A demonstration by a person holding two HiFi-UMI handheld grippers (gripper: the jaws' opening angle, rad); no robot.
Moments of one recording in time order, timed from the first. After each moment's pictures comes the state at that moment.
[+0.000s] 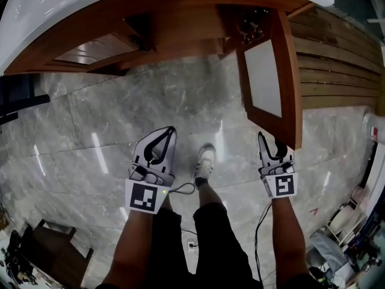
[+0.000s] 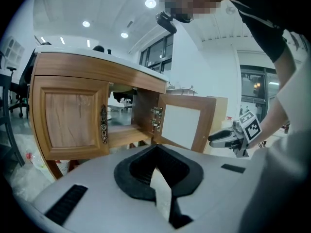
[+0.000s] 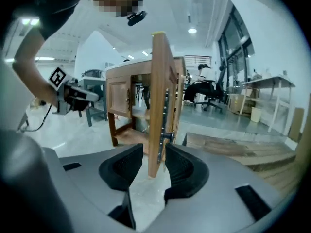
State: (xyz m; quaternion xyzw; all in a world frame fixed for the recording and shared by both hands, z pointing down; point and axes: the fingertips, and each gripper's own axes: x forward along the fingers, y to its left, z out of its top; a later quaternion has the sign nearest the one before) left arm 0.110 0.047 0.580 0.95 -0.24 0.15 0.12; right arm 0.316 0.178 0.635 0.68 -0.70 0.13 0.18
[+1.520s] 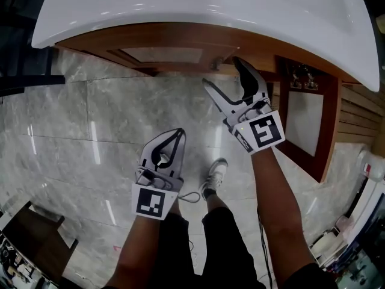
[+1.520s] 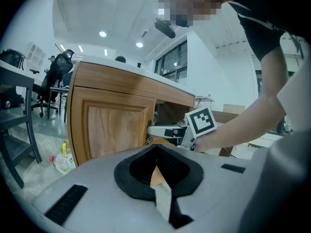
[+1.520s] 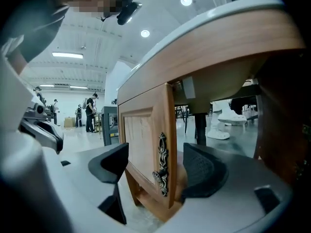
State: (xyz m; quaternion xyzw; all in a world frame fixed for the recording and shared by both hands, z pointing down) left arm 0.009 -0.046 0.557 0.93 -0.33 0.11 0.14; right arm 0.118 -0.152 0.566 0.53 -0.85 0.06 0.05
